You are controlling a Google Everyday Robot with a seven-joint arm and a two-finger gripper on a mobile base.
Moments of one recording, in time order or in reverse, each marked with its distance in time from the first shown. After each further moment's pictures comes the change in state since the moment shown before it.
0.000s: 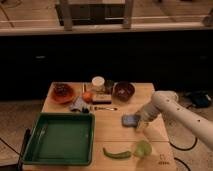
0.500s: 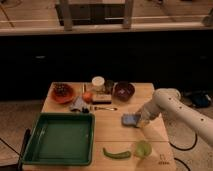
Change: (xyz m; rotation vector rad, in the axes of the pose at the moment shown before) arm -0.003 0.002 -0.018 0.003 0.011 -0.008
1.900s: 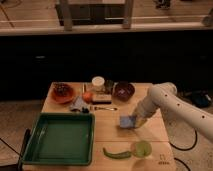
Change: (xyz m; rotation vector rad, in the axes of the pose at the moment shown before) arm -0.069 0.016 -0.042 0.010 0.056 -0.177
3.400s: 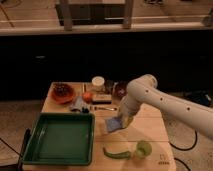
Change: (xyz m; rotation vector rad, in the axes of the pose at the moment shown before) arm -0.086 0.011 -0.016 -0.053 0.033 -0.210
